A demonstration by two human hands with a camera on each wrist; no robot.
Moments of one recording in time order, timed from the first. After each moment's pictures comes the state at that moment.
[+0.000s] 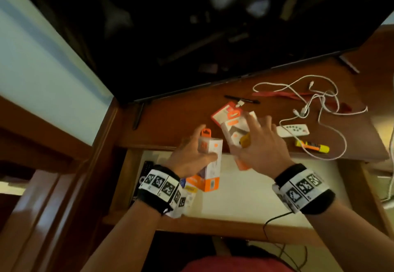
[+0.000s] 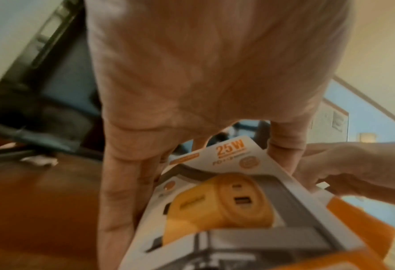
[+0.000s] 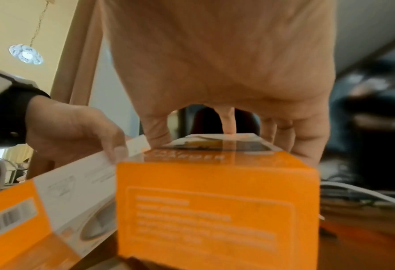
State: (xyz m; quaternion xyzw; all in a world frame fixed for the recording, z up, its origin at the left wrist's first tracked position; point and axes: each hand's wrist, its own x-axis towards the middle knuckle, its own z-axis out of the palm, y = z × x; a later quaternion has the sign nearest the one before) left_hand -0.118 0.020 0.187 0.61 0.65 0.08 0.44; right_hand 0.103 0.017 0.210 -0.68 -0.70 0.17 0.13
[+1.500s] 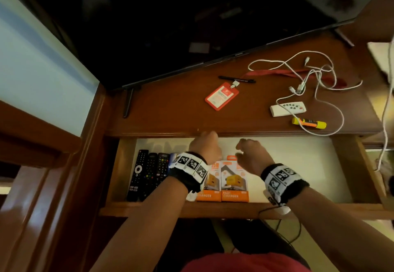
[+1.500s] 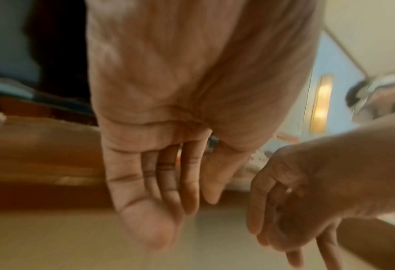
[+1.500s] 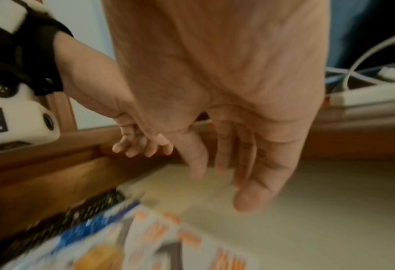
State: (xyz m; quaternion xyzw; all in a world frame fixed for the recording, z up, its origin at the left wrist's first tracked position) left_hand -0.066 0.025 0.131 0.70 0.64 -0.07 0.30; right_hand 0.098 -0.007 0.104 -0.70 -0.64 0.32 -0.02
